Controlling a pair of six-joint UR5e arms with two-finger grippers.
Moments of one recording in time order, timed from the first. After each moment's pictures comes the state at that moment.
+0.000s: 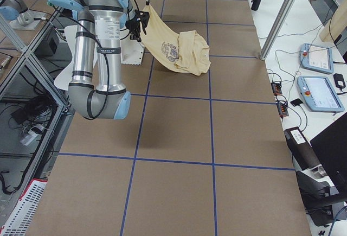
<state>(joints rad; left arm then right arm) -0.20 -1.82 -2.58 -1.33 -1.79 -1.34 -0.02 -1.43 2.68 -1.90 1.38 1.69</state>
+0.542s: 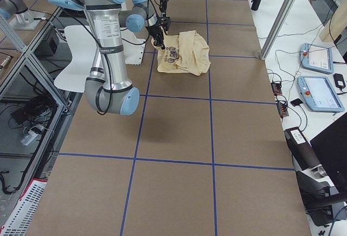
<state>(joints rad) -0.40 -2.00 -2.25 -1.35 -1.71 -1.17 0.29 -1.24 2.35 -1.85 1.40 1.51</state>
